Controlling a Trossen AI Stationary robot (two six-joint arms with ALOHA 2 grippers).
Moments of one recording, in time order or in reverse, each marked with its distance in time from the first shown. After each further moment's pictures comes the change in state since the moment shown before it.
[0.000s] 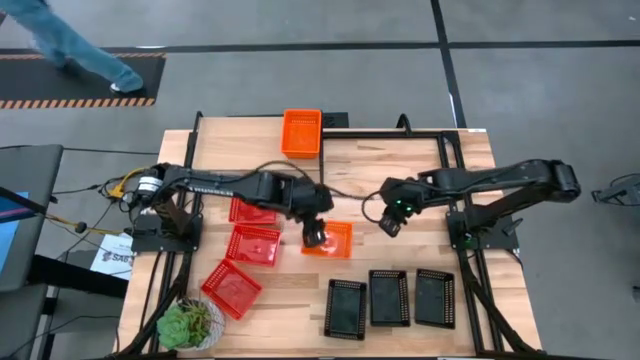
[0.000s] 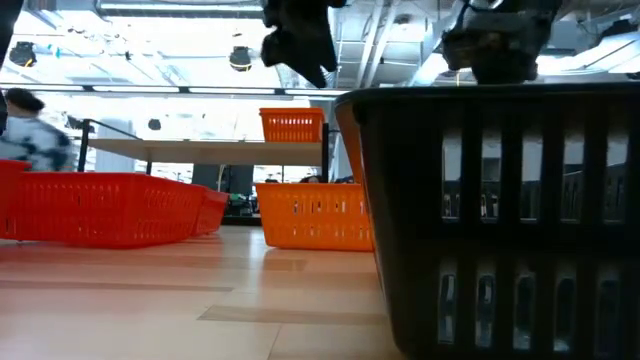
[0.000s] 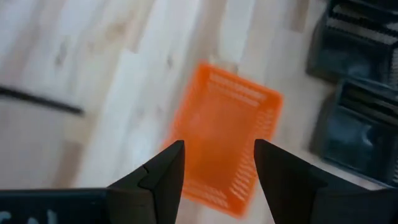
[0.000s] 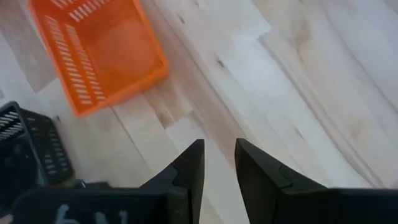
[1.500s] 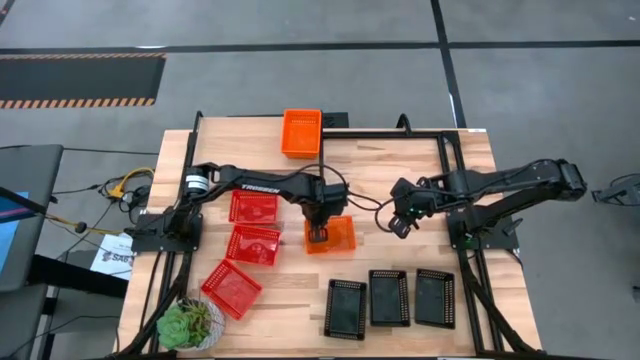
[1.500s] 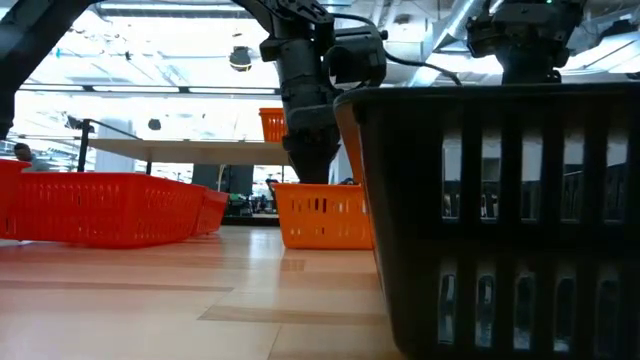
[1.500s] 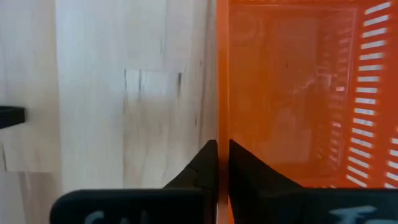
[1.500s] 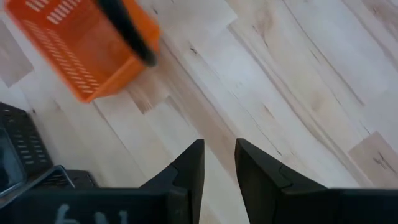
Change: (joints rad) left arm 0.144 0.330 0.000 0.007 0.143 0.300; right arm 0.083 -0.085 0.000 -0.137 0.118 0.100
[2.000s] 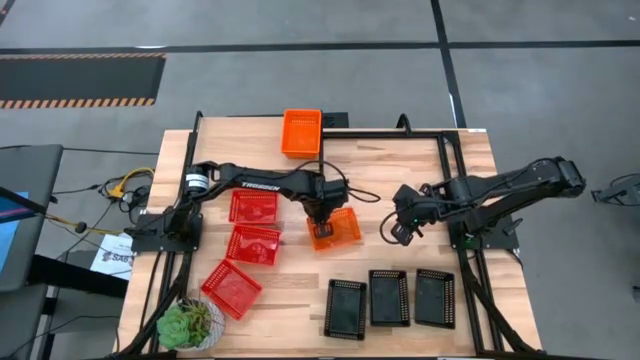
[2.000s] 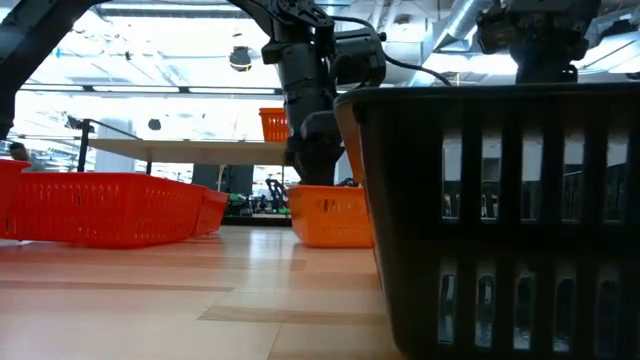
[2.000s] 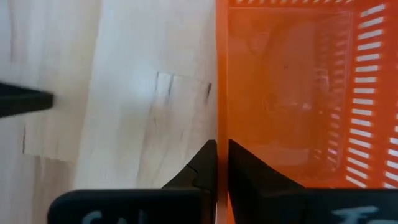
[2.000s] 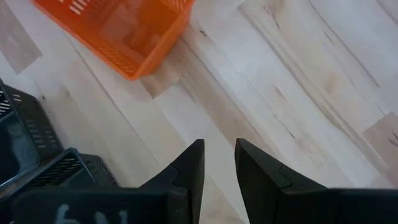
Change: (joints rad) left arm 0.016 0.000 0.000 0.029 -0.024 -0.145; right arm 0.090 0.000 0.000 -0.034 0.011 0.107
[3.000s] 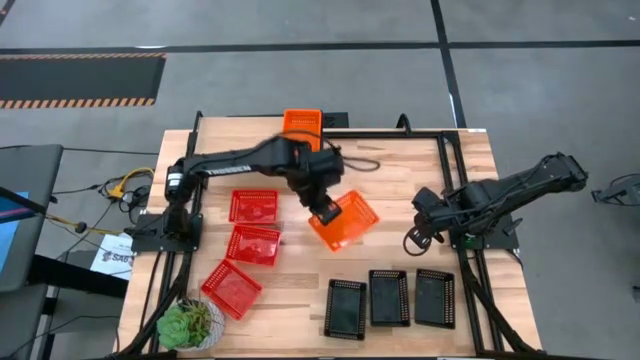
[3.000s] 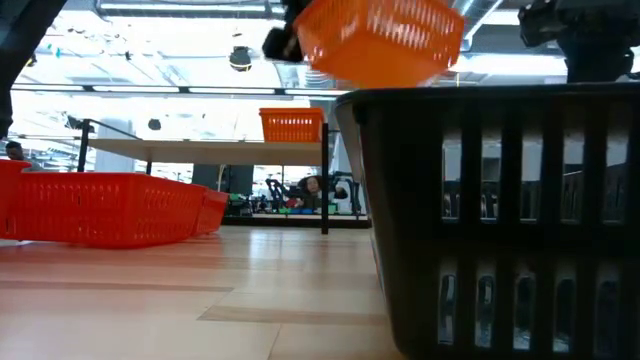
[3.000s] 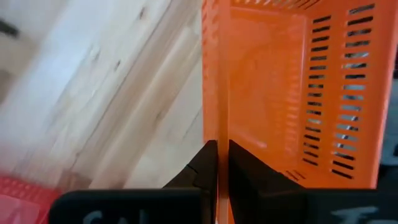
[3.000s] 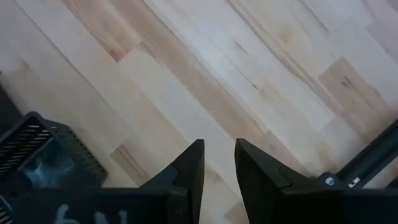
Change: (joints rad) left arm -0.012 -0.134 0.463 -0.434 0.264 -0.433; right arm 0.145 -0.090 -0.001 -0.262 0.072 0.228
